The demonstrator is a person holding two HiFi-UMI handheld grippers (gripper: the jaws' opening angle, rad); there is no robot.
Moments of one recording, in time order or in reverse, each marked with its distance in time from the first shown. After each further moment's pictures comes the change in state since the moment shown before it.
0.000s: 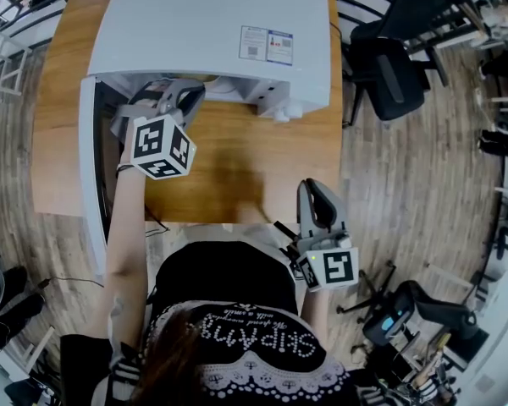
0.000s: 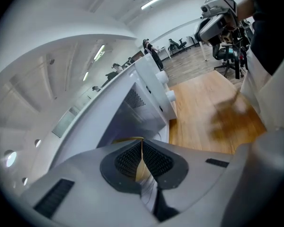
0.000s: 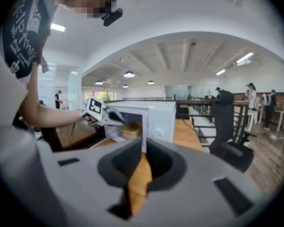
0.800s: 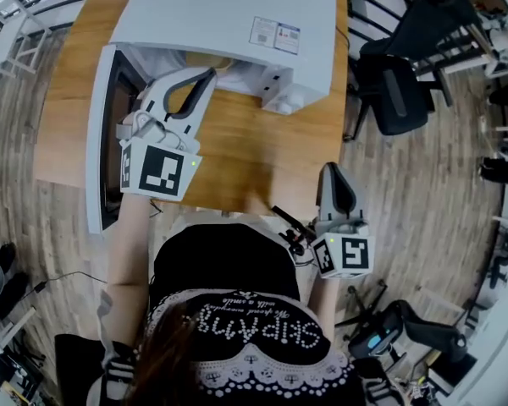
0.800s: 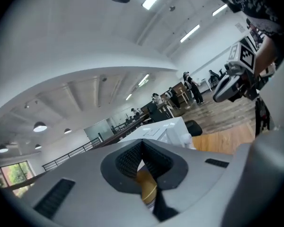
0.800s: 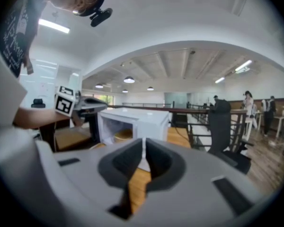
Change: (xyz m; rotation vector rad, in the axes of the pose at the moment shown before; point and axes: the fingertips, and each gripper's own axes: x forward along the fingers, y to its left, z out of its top) left arm -0.132 0.043 0.094 -0.349 -0.355 0.424; right arm -0.023 -0.040 0.026 -0.029 -0.067 -0.024
